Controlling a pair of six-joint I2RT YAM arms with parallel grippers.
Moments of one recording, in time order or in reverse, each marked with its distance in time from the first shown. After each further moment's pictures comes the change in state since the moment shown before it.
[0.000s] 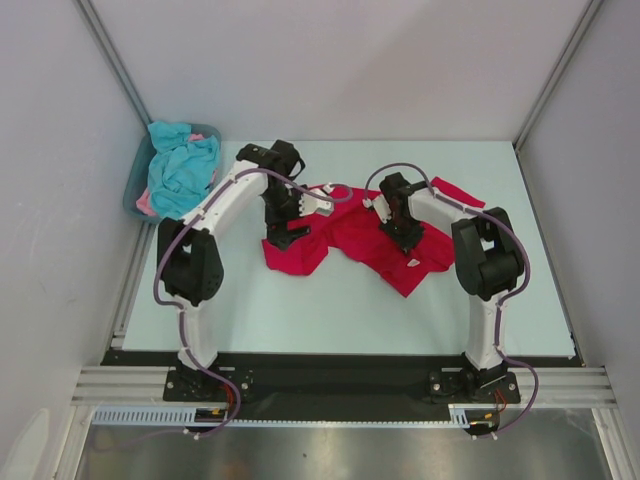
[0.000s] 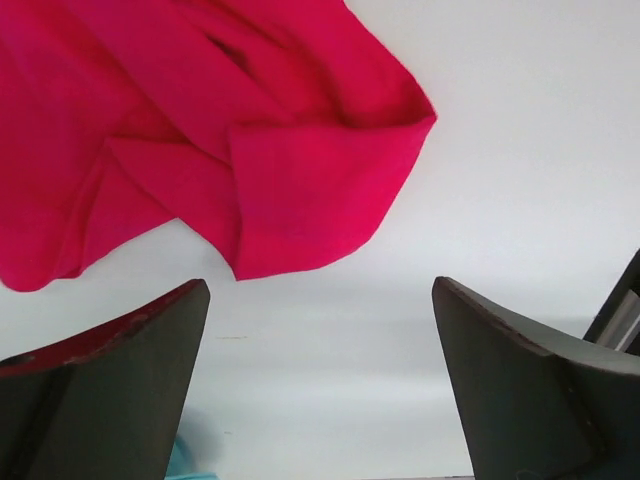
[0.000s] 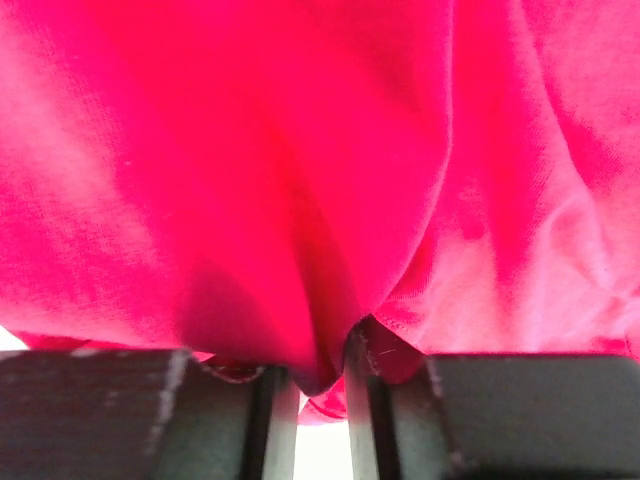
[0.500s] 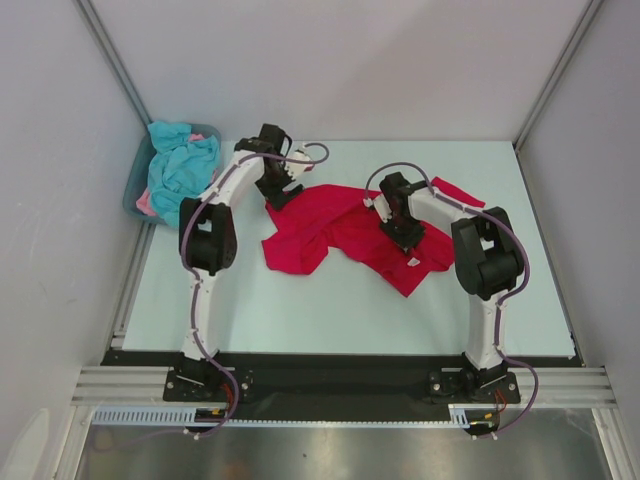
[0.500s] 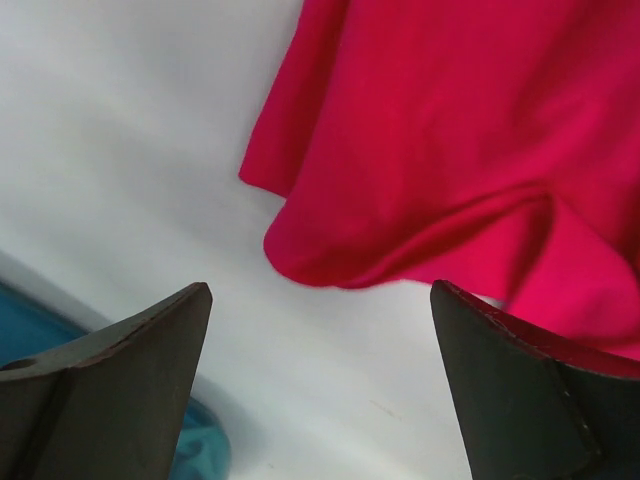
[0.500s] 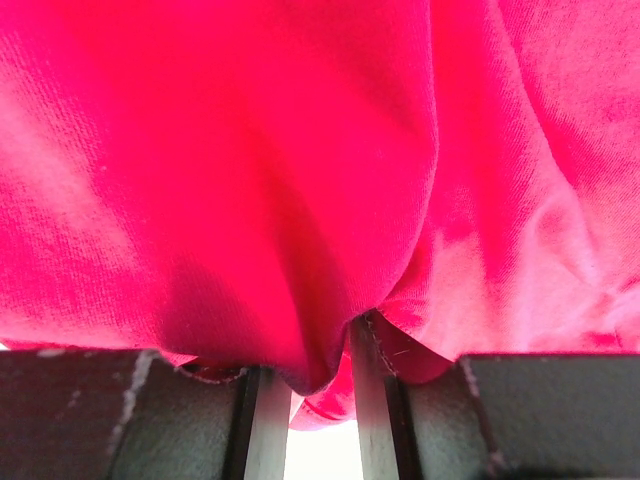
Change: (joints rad) left arm 0.144 0.338 0.288 0.333 -0.243 -0.335; right arm -0.005 0.007 0.010 -0.003 0.019 0.003
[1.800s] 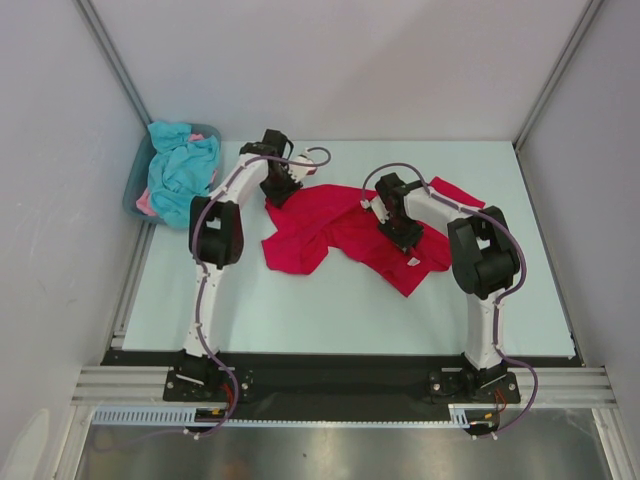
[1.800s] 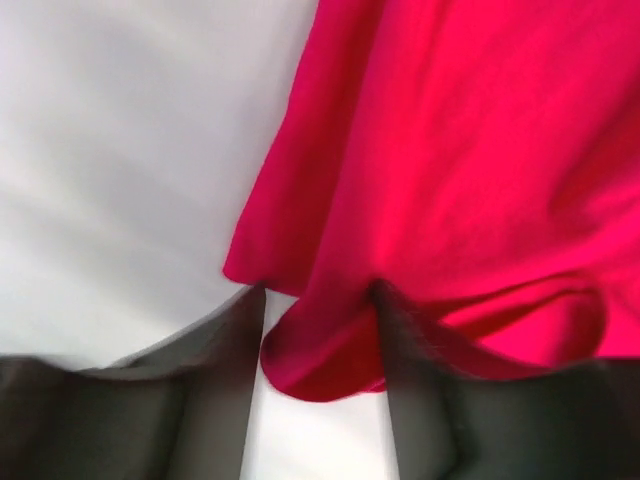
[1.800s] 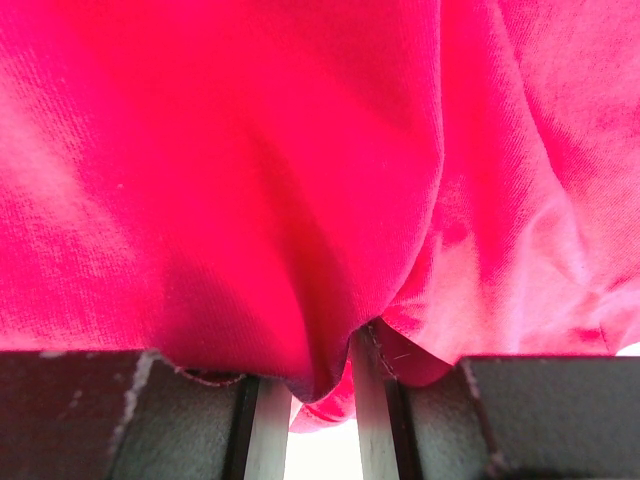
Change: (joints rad) left arm 0.026 0.185 0.119 0.025 0.060 0.017; right arm 0.023 0.017 0.023 -0.023 0.048 0.001
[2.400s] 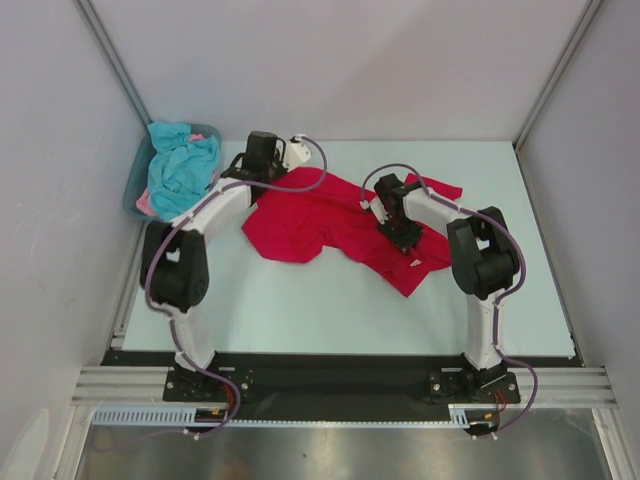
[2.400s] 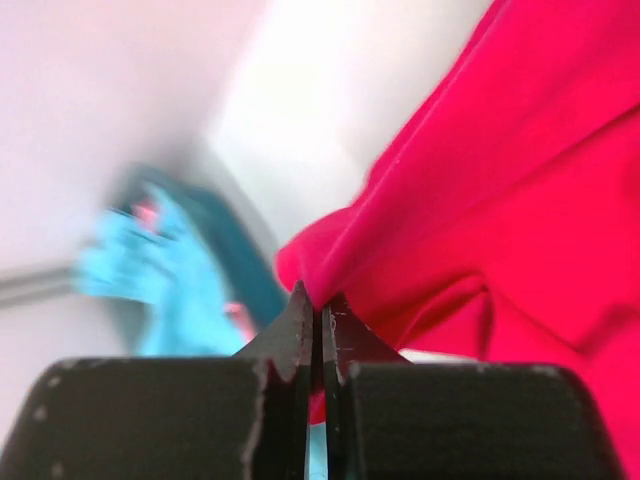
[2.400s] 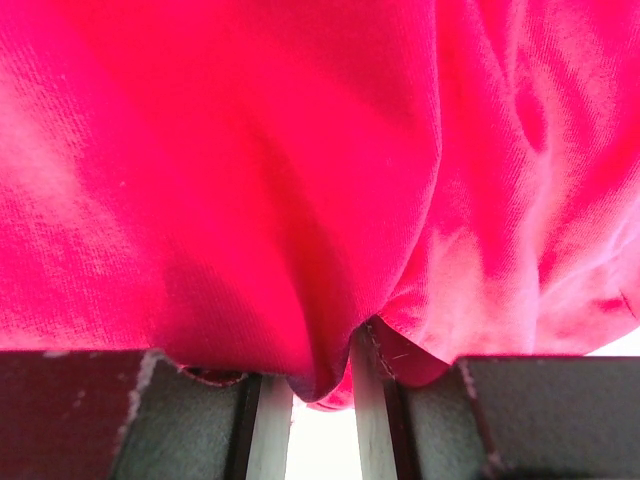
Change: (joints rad) left arm -0.058 -0.540 -0.685 0.678 -0.309 0.057; right arm 0.005 0.000 -0.005 0.006 0.008 0.001
